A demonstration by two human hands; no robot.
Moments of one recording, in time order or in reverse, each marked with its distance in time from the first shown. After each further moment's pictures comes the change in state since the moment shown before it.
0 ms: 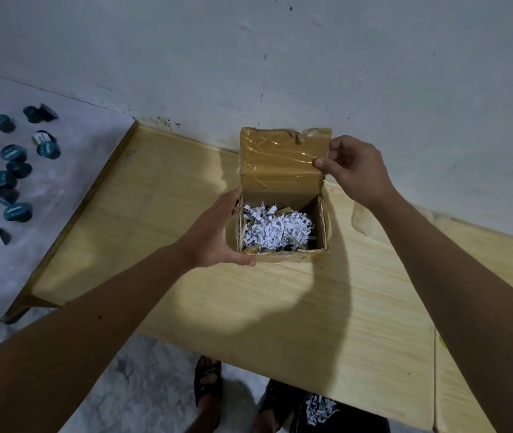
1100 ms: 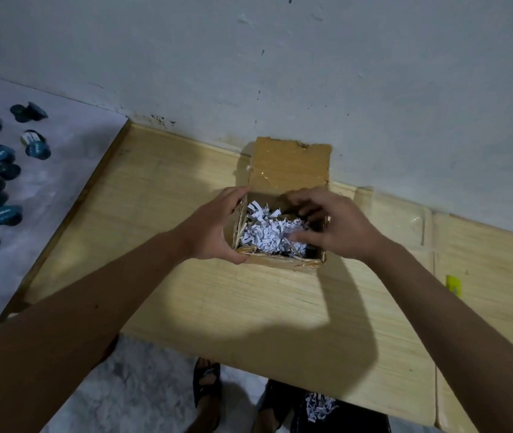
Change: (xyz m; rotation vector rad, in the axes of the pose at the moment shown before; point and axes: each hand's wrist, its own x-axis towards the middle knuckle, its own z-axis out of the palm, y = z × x) left_hand 0.017 -0.006 -0.014 0.100 -0.144 0.029; right_hand -0.079 -0.018 0.027 -0.167 -0.346 -0.118
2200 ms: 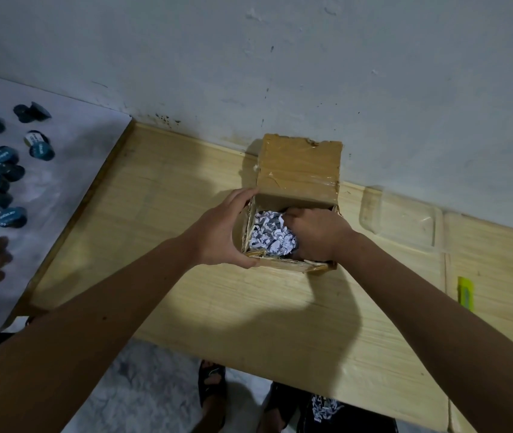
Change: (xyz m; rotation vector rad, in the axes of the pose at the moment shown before) left_hand -0.003 0.004 0.004 -0.011 0.014 -0.029; right_hand 0.036 -0.018 0.040 -0.801 -0.384 0.015
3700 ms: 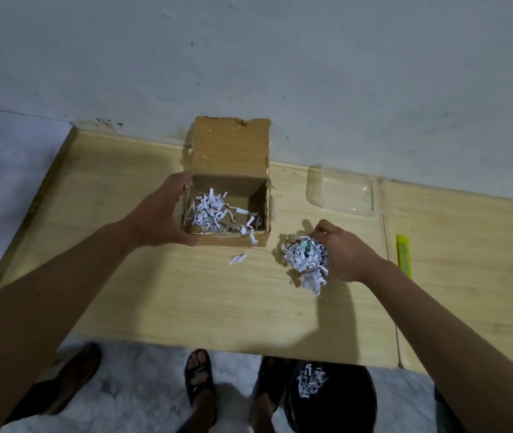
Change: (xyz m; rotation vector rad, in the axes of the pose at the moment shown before) left_hand 0.002 -0.001 -0.021 -0.007 0.006 0.041; right_hand -0.143 0.061 0.088 0.395 0.015 0.307
